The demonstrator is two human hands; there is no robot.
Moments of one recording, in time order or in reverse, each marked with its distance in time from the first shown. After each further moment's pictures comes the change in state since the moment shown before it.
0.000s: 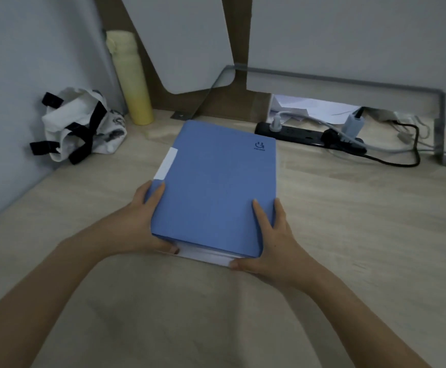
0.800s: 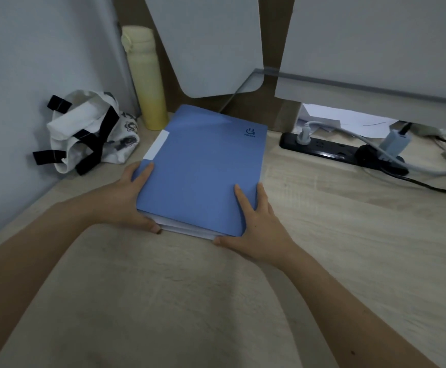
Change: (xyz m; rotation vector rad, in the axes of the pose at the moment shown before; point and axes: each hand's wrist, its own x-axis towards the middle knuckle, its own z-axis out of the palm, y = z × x) left_hand 0.074 -0.073 -0.056 0.159 -0.006 -0.090; right_hand 0.105 -0.042 0.003 -0.120 0.045 -0.081
